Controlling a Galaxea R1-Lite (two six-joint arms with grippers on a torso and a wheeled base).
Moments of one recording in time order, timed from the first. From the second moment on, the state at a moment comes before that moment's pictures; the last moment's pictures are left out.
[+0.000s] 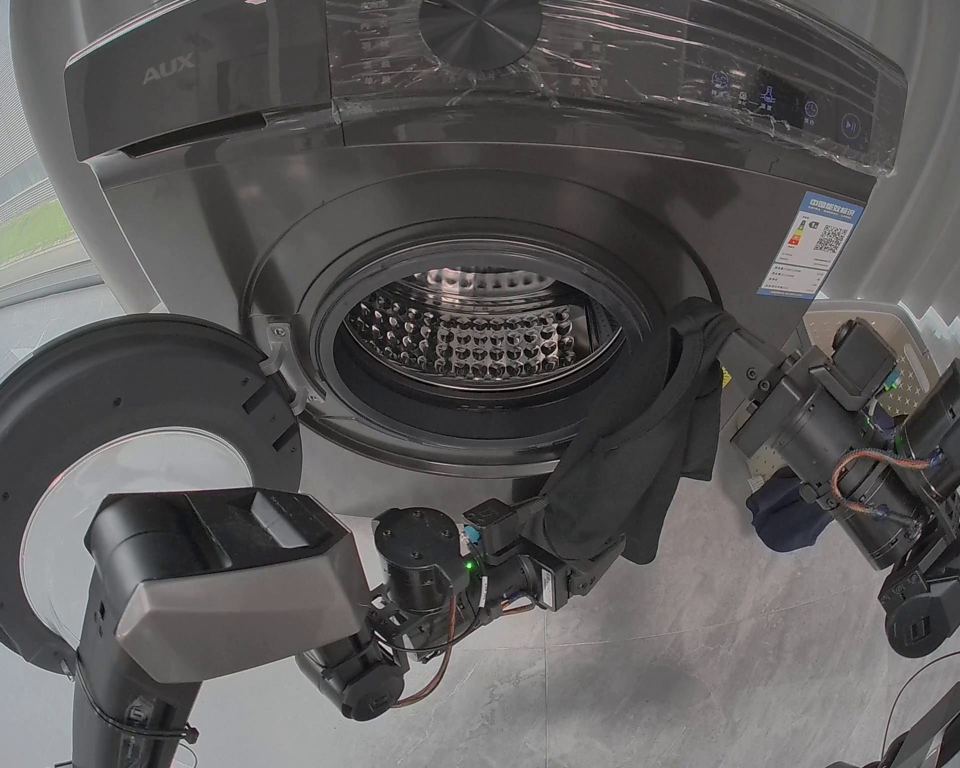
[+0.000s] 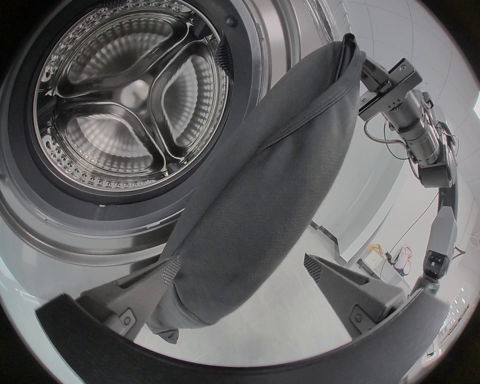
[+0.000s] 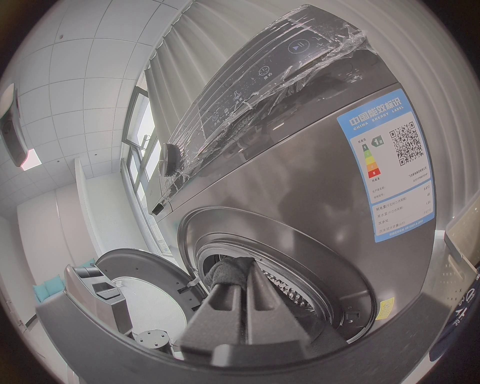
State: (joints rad) left arm -0.76 2.38 -0.84 -1.55 -0.15 -0.18; right arm 0.60 1.62 -0.48 -1.54 0.07 0.18
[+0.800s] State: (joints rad) left arm -0.76 2.29 -0.77 -1.55 -0.08 -0.15; right arm 0.60 1.62 -0.48 -1.54 0.07 0.18
